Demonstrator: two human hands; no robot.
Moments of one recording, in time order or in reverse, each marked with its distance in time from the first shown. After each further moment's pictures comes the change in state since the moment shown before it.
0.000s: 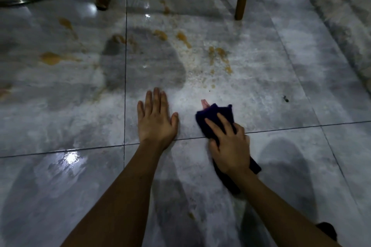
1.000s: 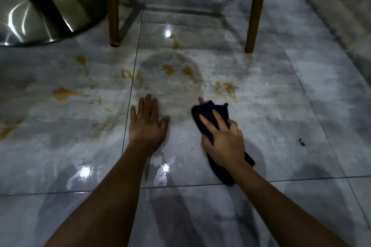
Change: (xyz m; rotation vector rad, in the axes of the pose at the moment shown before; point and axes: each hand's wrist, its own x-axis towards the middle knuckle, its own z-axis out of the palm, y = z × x) left_hand 0.092 -0.019 -0.026 0.055 -0.041 -0.075; right_hand 0.130 -0.002 -0.011 0.037 -0.017 -0.185
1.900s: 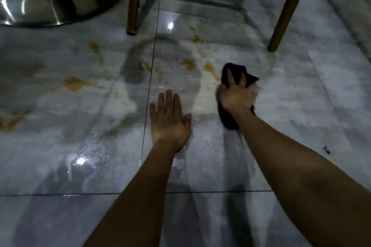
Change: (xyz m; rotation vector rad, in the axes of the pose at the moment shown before) left_hand 0.013 0.002 0.020 -0.032 0.069 -0.039; right_hand 0.145 -0.026 -0.005 0.048 -0.071 0.424
